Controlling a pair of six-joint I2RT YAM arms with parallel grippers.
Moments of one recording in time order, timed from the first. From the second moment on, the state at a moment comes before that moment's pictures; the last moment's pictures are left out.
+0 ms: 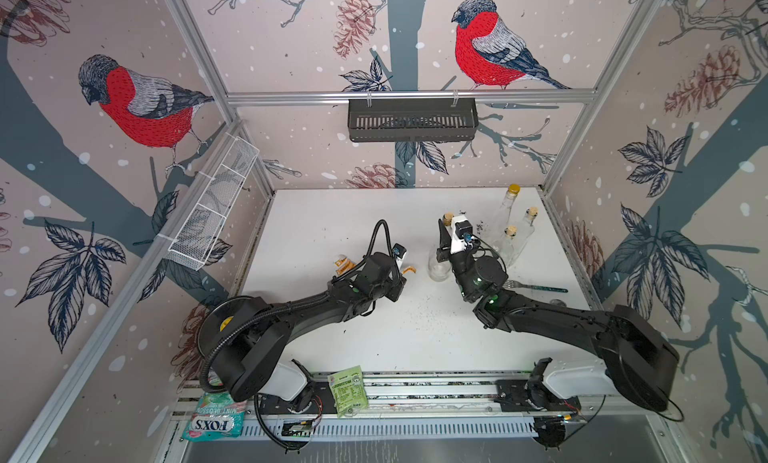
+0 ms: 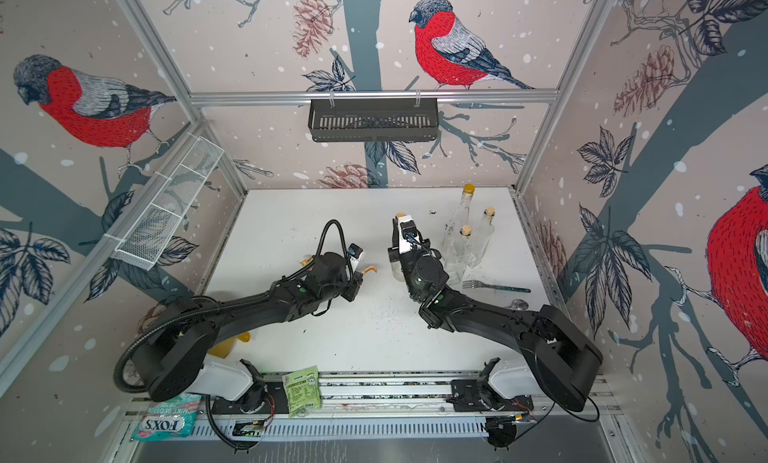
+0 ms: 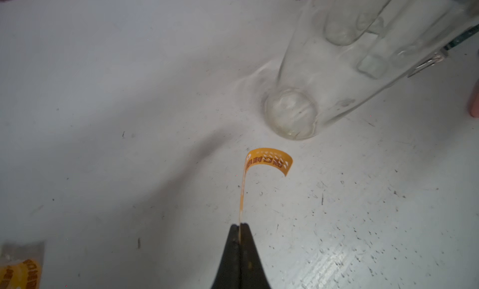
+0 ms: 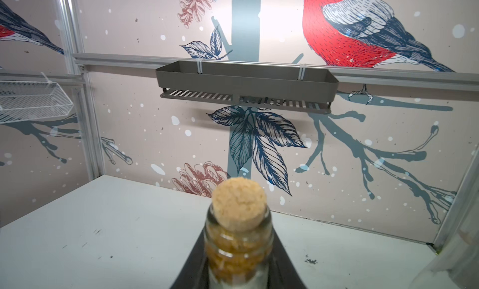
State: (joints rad) left arm -0.72 1.48 0.74 0.02 -0.02 -0.13; right arm 0.83 1.36 0.64 0.94 0.53 -0.19
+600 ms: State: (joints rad) left arm -0.42 1.46 0.77 -0.35 0.07 -0.49; right arm 0.73 1.33 0.61 0.95 0.40 -0.19
